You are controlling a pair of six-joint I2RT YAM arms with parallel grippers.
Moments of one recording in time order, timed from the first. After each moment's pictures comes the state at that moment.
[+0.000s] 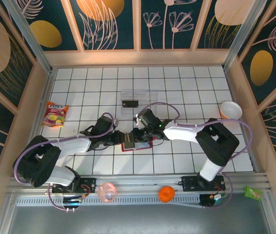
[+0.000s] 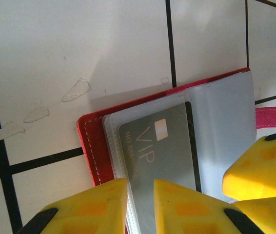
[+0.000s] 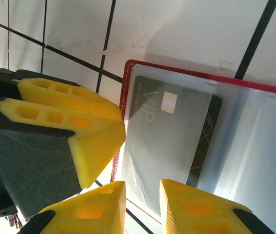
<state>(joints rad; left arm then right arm) -0.62 1.41 0.49 0.02 0.32 -0.74 0.87 1.68 0.87 -0.12 -0.40 0.71</state>
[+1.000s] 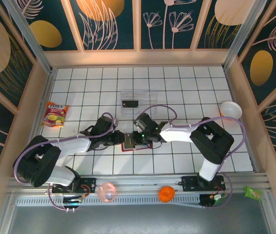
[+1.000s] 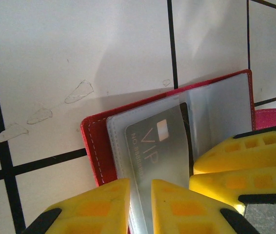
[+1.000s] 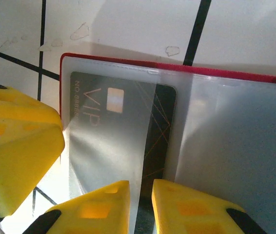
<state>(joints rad) -0.62 1.41 0.49 0.02 0.31 -0.74 0.93 1.73 0.88 -0.15 -0.24 0.74</state>
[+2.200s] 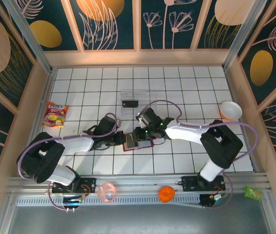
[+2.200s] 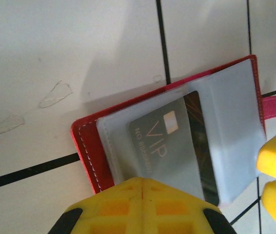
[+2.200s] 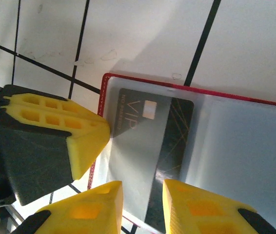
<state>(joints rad) -0.65 1.46 0.51 0.04 0.29 -0.71 0.86 1.64 0.90 -0.24 -0.29 0.64</state>
